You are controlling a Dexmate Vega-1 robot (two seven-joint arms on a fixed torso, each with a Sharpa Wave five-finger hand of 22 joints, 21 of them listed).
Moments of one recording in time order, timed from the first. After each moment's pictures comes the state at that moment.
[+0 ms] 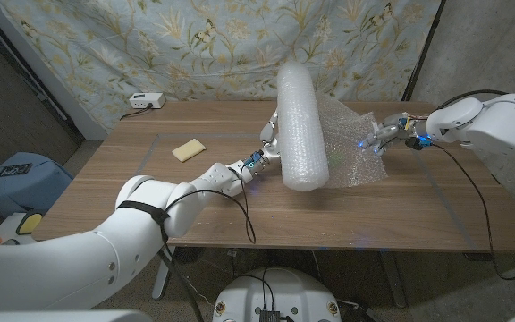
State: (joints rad) left arm 0.34 -0.06 0.18 -0.36 -0.96 0.46 -1.08; left_hand 0.59 0.10 0.18 -0.13 0.18 -0.17 -0.21 0.18 0.17 -0.03 0.21 0.21 0.21 0.16 0.22 0.19 0.19 0.36 0.21 0.23 0.20; right arm -0.71 -1.24 -0.39 -2.07 0.61 -0.84 0.12; right_hand 1.33 0.11 0.29 -0.16 0.18 0.82 0.10 0.35 0.44 0.87 -0.04 0.83 0.85 1.28 -0.23 0.38 0.91 1.14 -0.22 0.87 0.21
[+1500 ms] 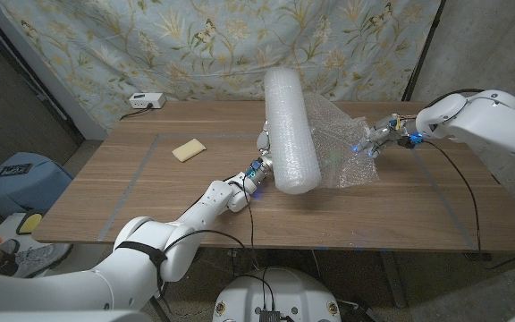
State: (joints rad) left arm 0.55 -0.05 0.19 -0.64 -1.22 0.50 -0.90; left_hand 0.55 0.11 0.17 -0.13 0.18 -0.17 -0.21 0.18 0.17 -0.05 0.21 0.22 0.22 0.15 0.22 0.19 0.19 0.35 0.21 0.23 0.20; right arm -0.56 -1.16 -0.54 -1.99 0.48 -0.88 0.27; right_hand 1.33 0.11 0.29 -0.16 0.18 0.82 0.10 0.34 0.45 0.87 -0.04 0.82 0.86 1.29 -0.23 0.36 0.92 1.12 -0.21 0.92 0.20
